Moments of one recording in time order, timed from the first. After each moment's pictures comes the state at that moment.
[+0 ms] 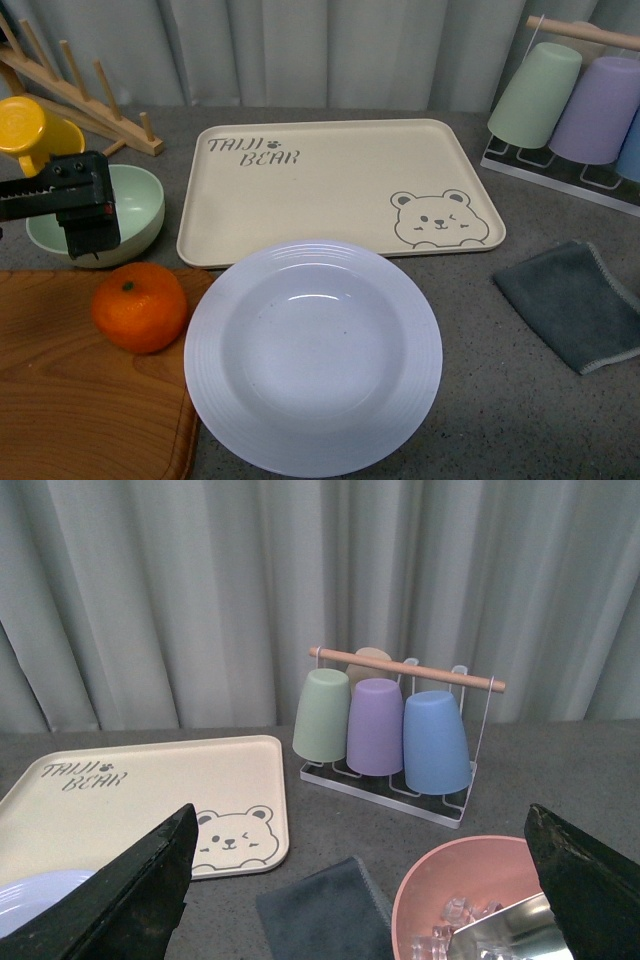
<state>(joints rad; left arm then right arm) -0.17 1.67 0.58 0.33 -0.16 -0.27 0.00 0.00 0.01 0.00 0.00 0.00</state>
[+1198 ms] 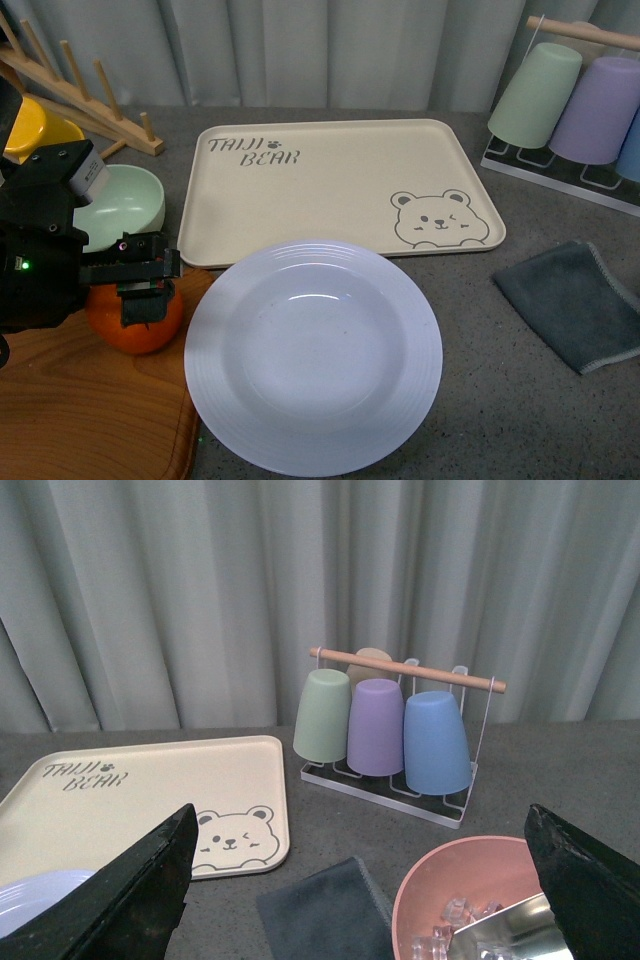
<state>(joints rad) -0.21 1.86 0.66 0.25 0.03 -0.23 0.00 0.00 0.01 0.00 0.00 0.00</state>
